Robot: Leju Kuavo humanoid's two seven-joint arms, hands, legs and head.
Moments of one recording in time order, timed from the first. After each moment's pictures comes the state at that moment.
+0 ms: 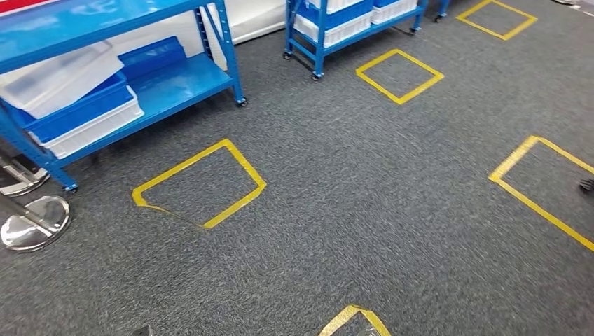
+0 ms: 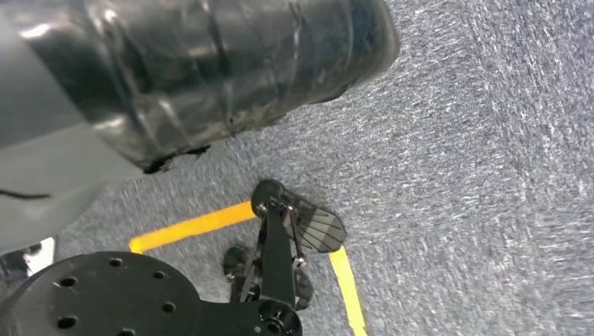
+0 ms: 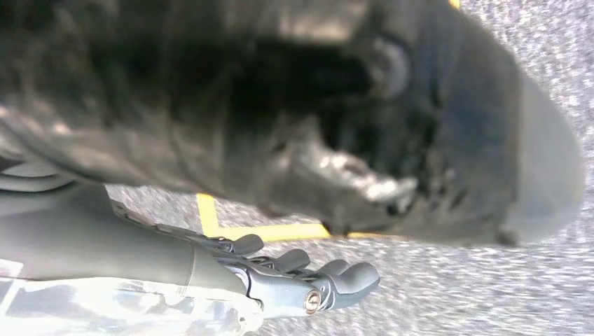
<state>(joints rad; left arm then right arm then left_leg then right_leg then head) -0.10 0.02 -0.80 -0.20 1.24 0.26 -0.29 -0.10 -0.02 0.48 -0.22 -0.06 -0.38 -0.14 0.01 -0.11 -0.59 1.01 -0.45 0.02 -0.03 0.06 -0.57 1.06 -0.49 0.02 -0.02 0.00</state>
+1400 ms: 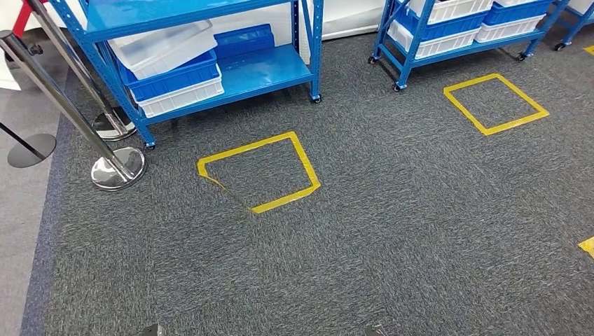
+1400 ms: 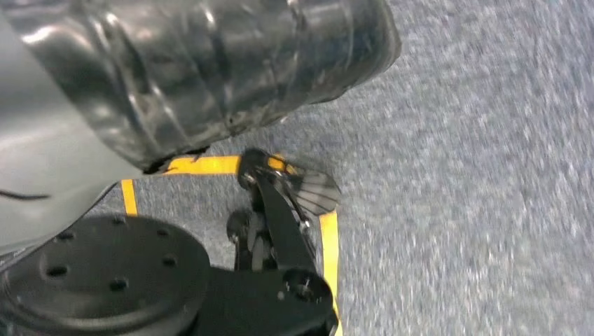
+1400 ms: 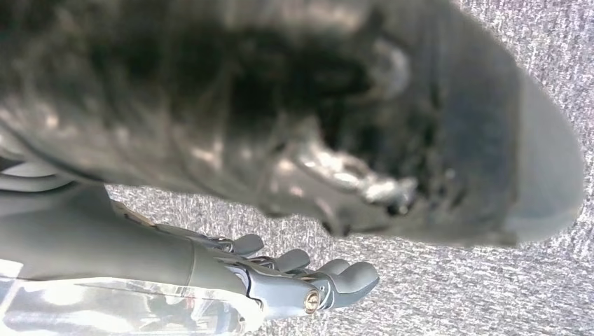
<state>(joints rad) -0.10 0.02 -0.80 -0.20 1.22 0.22 -0.29 -0.11 -0.02 0.48 -0.22 -0.10 -0.44 -0.14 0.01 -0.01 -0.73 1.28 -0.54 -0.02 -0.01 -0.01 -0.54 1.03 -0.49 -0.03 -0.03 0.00</state>
